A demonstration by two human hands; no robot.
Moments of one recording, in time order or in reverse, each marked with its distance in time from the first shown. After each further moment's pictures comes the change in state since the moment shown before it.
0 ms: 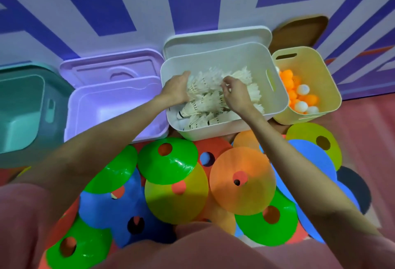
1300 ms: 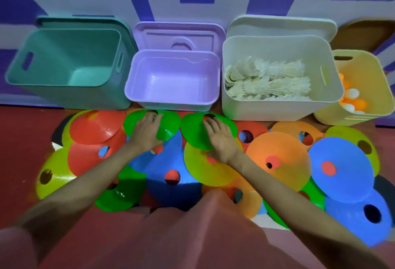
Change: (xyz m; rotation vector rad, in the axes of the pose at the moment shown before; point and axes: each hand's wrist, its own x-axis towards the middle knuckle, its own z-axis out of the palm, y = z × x) left_hand -0.262 -0.175 0.068 0.145 0.019 -0.225; right_hand -0.187 -0.060 0.135 -0.626 -0.540 -0.452
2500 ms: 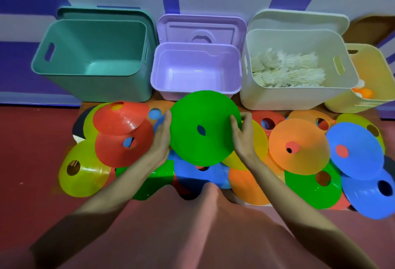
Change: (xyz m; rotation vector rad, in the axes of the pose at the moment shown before) left_hand -0.085 -0.002 -0.030 -1.605 0.023 -0.465; right_hand -0.022 -0.099 -0.017 1.057 0.676 0.490
